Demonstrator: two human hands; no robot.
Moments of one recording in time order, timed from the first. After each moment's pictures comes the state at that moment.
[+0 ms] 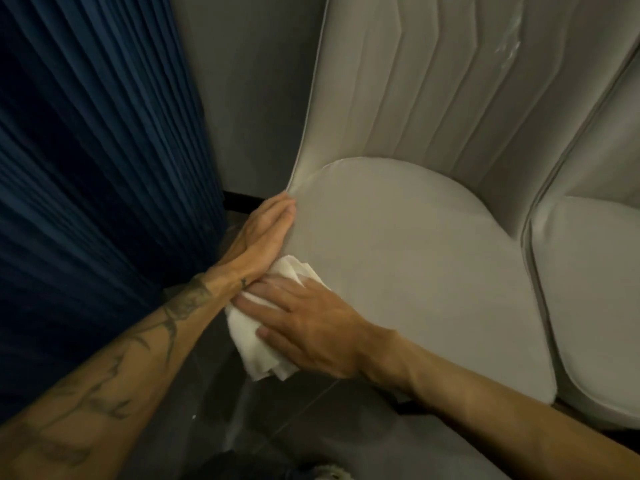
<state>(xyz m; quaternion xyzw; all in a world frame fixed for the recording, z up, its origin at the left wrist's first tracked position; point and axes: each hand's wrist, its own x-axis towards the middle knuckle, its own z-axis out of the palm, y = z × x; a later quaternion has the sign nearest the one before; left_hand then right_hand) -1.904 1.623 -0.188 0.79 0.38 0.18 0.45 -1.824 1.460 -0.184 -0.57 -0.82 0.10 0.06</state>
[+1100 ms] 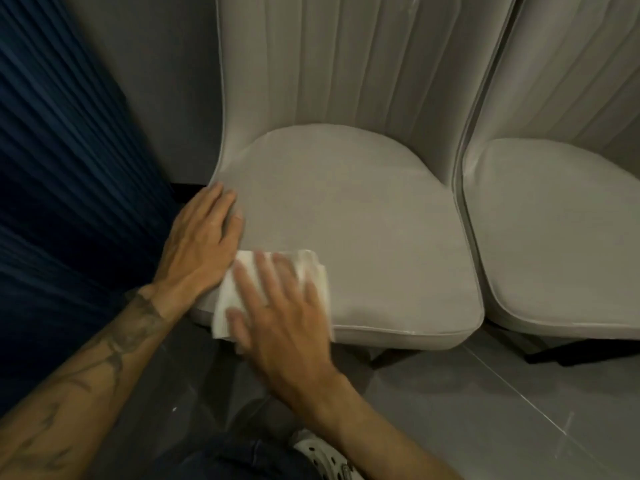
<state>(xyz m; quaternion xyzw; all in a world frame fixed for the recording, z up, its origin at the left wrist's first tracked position) -1.907 1.574 -0.186 0.90 0.38 0.13 0.18 -1.865 1.387 -0.205 -0.83 -0.55 0.00 0.11</state>
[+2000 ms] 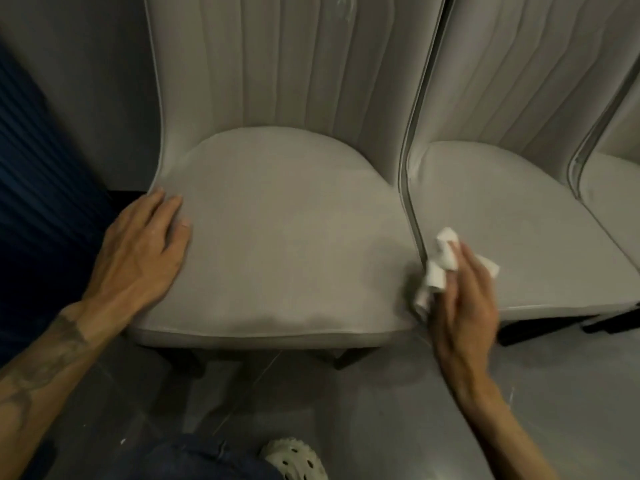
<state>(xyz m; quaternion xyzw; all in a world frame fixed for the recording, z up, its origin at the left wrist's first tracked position) -1.910 1.577 -0.192 0.91 0.36 0.13 0.18 -1.699 1.218 -0.195 -0.86 -0.28 -0.18 0.39</state>
